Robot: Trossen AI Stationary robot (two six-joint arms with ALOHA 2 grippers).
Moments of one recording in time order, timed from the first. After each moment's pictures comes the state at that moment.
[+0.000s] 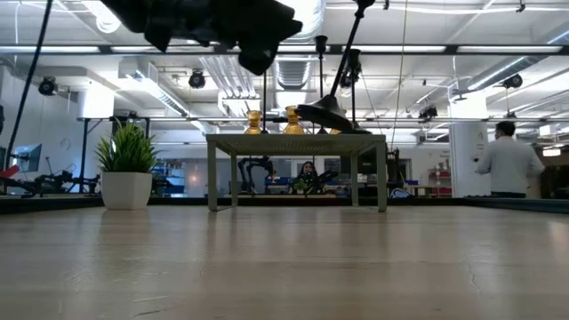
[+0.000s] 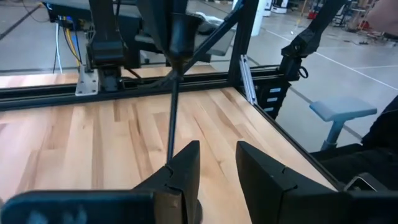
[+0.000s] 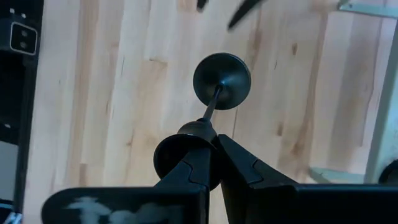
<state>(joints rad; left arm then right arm) 0.03 1.42 0.86 0.35 0.43 0.01 0.14 1.82 2.06 -1.49 -0.05 0.01</state>
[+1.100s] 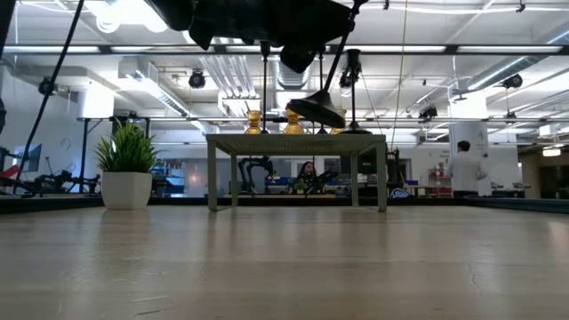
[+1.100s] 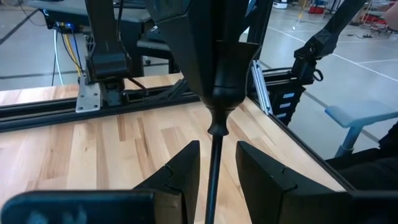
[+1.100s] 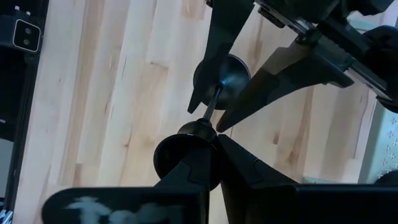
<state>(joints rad) 0.03 1.65 1.12 0.31 0.43 0.05 0.13 1.83 2.09 -1.48 -0.05 -0.04</state>
